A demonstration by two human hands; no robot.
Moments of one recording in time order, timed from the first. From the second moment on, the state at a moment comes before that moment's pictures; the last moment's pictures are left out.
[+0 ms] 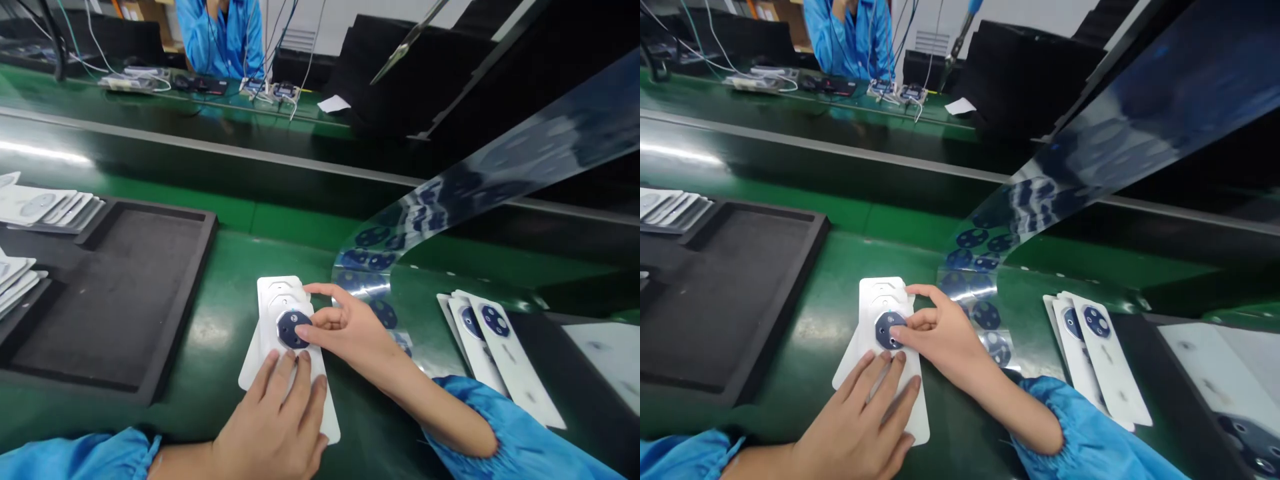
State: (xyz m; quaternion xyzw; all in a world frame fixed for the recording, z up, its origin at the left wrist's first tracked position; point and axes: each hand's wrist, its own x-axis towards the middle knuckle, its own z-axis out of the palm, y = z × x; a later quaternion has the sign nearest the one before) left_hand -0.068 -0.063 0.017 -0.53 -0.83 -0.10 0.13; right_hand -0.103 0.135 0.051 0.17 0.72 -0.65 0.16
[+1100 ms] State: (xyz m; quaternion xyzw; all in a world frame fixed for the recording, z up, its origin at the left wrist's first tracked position) left_hand -0.066 -0.061 0.019 -0.53 -0.83 -0.11 0.13; right_hand -0.101 0.136 0.050 0.16 0.74 -0.64 0.15
